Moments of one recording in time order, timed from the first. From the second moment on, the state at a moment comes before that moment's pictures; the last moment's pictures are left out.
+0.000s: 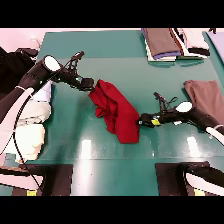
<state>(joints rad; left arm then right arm) -0.26 -1.54 1.42 0.98 -1.06 -1.38 0.21 -1.21 0.63 -0.67 0.92 1.28</state>
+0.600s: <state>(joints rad) -0.18 -1.20 1.42 1.17 -1.07 -1.38 0.00 -0.96 1.08 -0.92 1.06 1.27</state>
